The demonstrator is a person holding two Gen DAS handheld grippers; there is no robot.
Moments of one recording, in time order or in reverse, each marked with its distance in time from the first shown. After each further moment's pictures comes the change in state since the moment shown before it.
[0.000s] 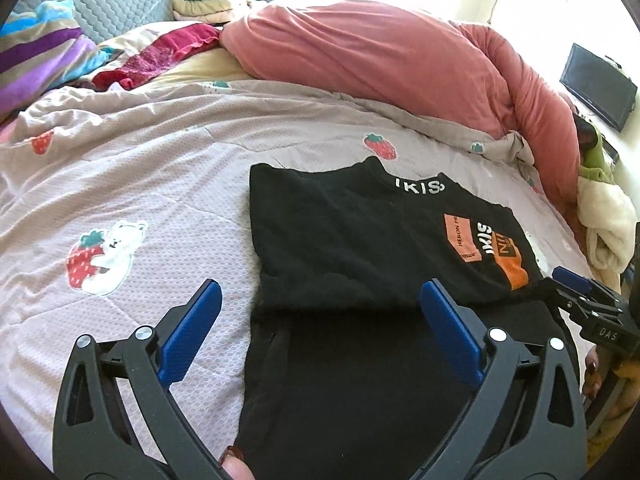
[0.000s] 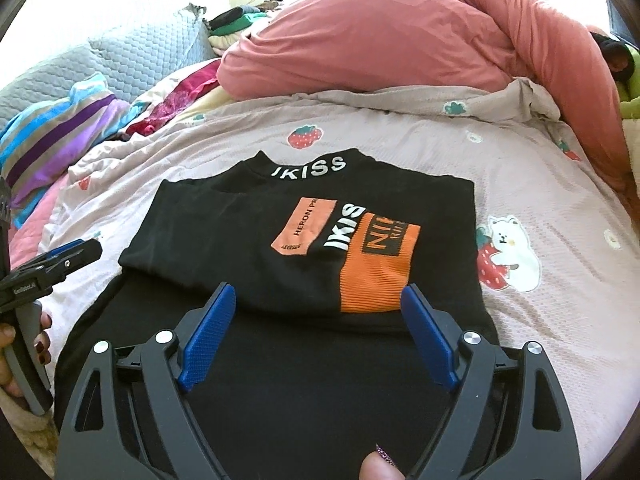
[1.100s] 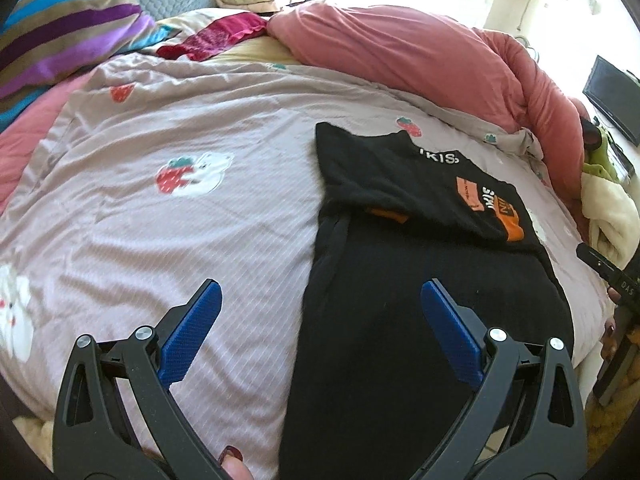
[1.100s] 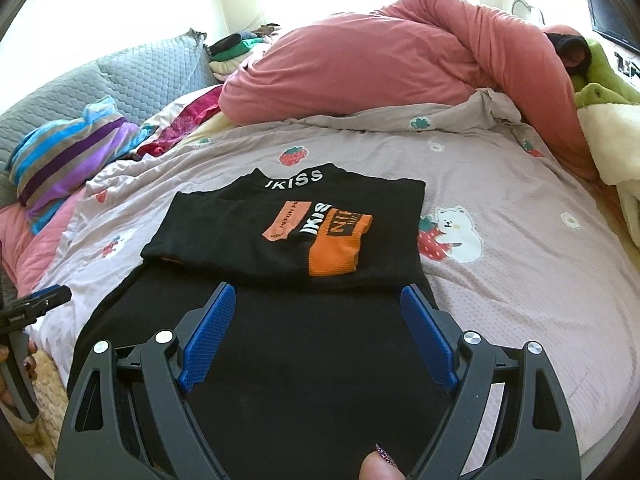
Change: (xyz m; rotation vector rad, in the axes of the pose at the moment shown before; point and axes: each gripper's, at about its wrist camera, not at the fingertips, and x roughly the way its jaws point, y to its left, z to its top) left arm -0.088 0.029 -0.071 -0.089 0.034 0.096; right arm -0.077 -0.027 -0.037 0.027 -0.080 0.011
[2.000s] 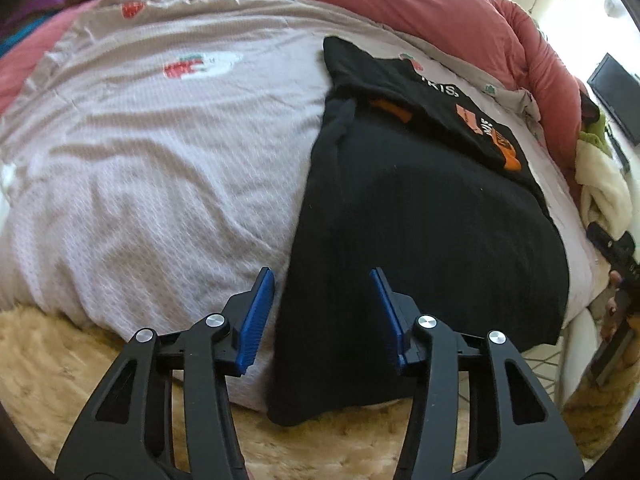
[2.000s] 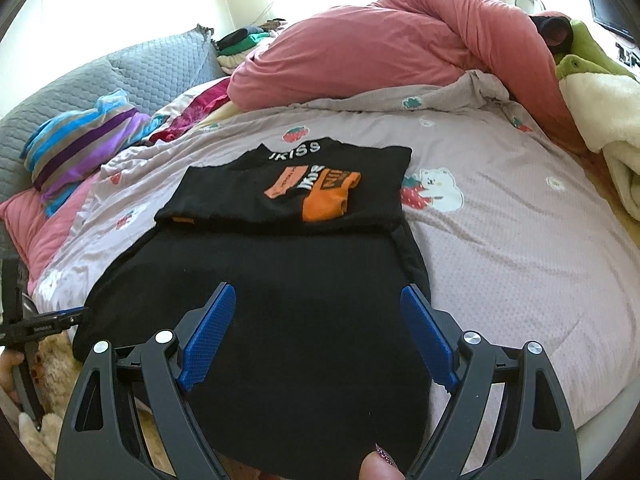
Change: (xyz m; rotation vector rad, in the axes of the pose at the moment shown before) left arm 0.004 0.011 -0.074 -0.073 0.179 -0.066; right arm -0.034 -0.016 -0.051 -0.004 0.039 0.041
